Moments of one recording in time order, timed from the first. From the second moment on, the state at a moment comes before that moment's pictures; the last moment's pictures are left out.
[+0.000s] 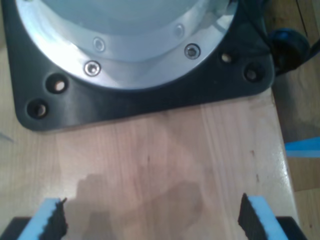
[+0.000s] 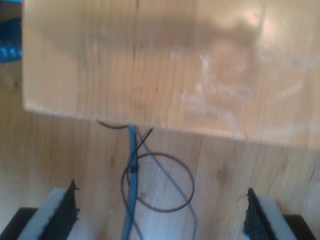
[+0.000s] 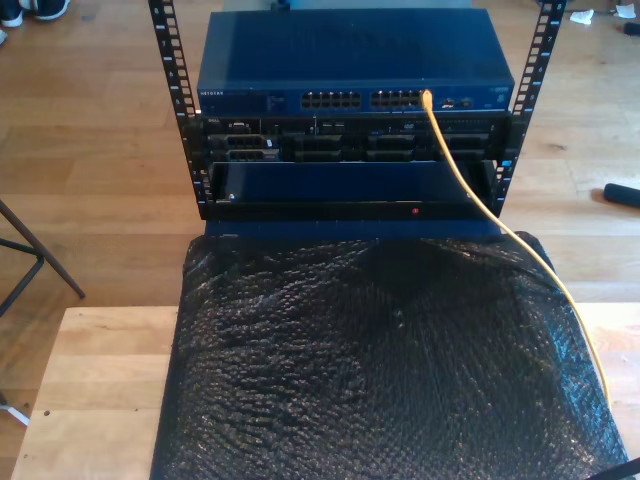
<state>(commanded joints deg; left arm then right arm) 82.9 -29.0 -5.6 1.7 58.8 -178.2 -78.6 -50.1 -5.4 -2.4 60.0 -175.2</state>
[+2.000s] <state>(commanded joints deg) 82.9 -29.0 -5.6 1.7 58.8 -178.2 -88.5 -42.1 1.2 -0.7 49.7 -176.1</state>
